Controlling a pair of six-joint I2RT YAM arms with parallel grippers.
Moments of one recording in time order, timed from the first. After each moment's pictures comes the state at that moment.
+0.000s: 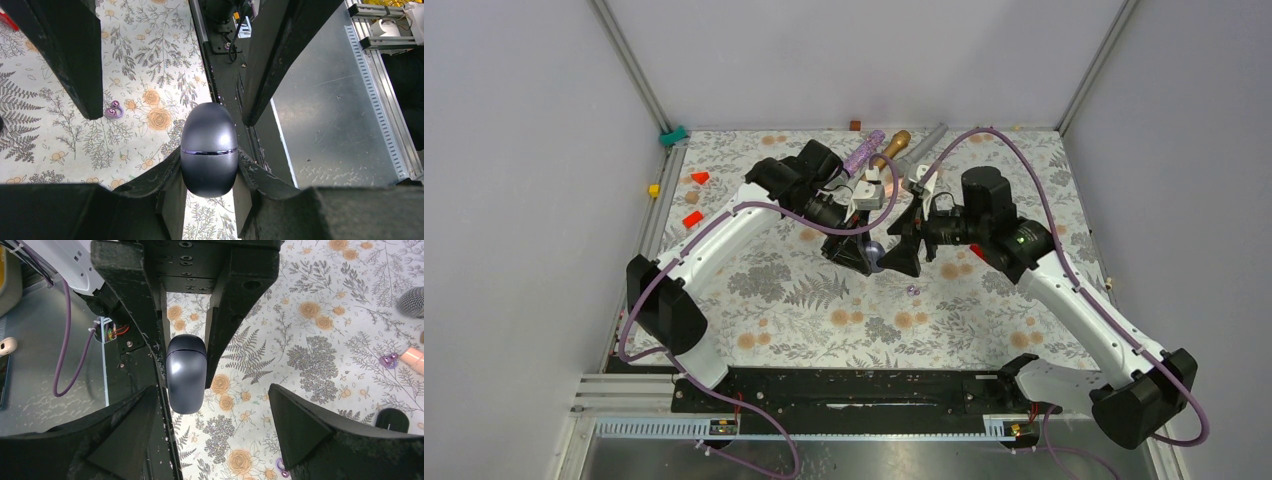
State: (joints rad) left arm -0.64 1.65 1.63 -1.10 1.11 0.69; right arm 0.54 1.13 1.10 -0.43 -0.78 -0.09
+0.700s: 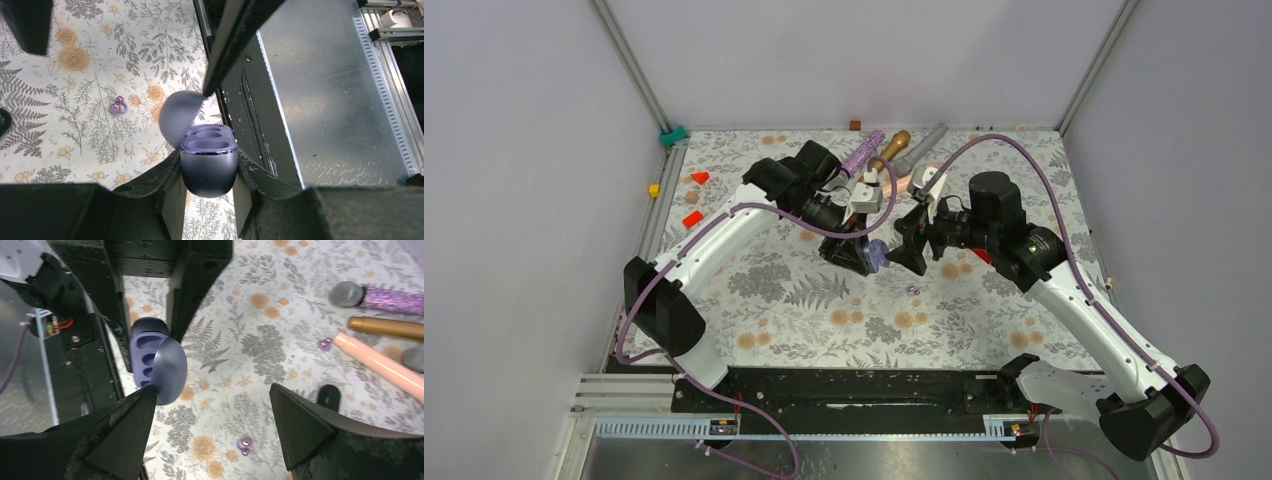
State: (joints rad) left arm -0.64 1.64 1.62 -1.11 1.09 0.73; right arm 0.56 1.08 1.11 -0.49 -0.58 -0.21
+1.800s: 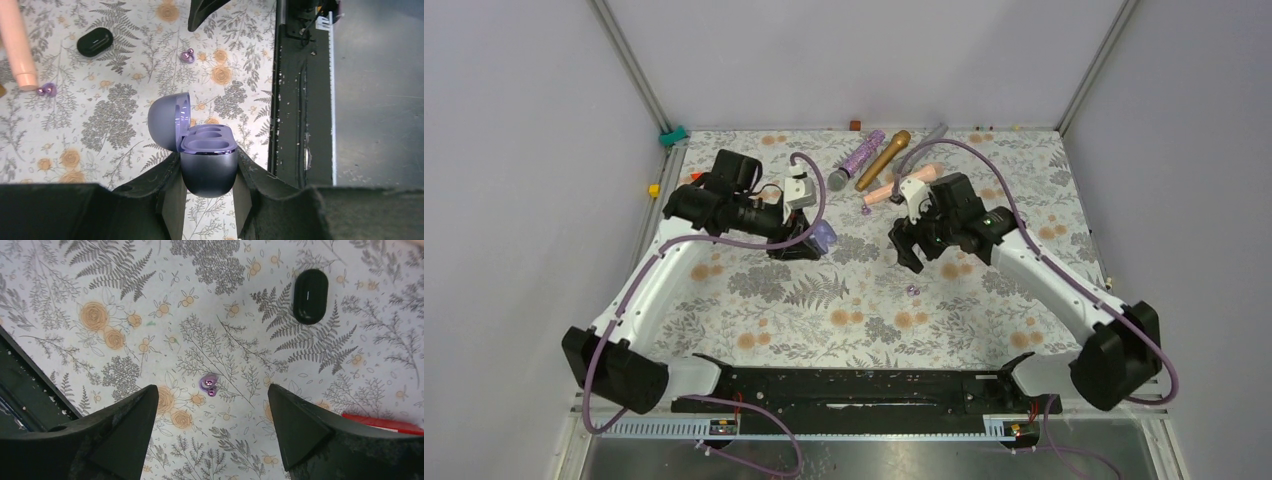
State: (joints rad) left arm -0.36 1.32 1.37 -1.03 1.00 0.70; right arm 0.54 1.30 1.10 -0.63 -0.26 -0.25
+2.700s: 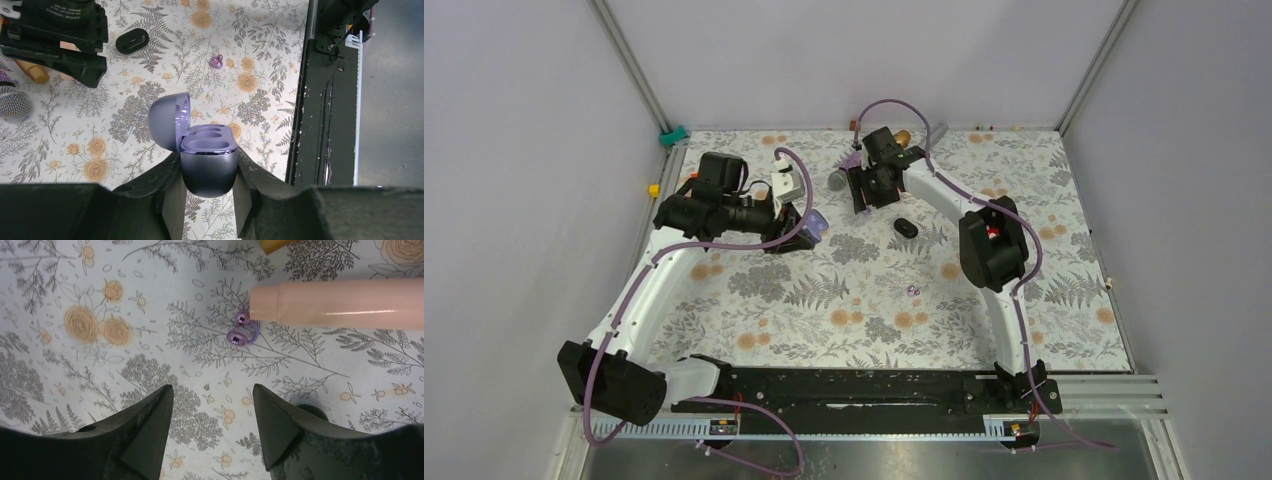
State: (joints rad) left arm -0.29 1.23 1.26 -0.85 0.96 0.58; right arm 0.54 2.22 1.89 -0.71 -0.13 0.16
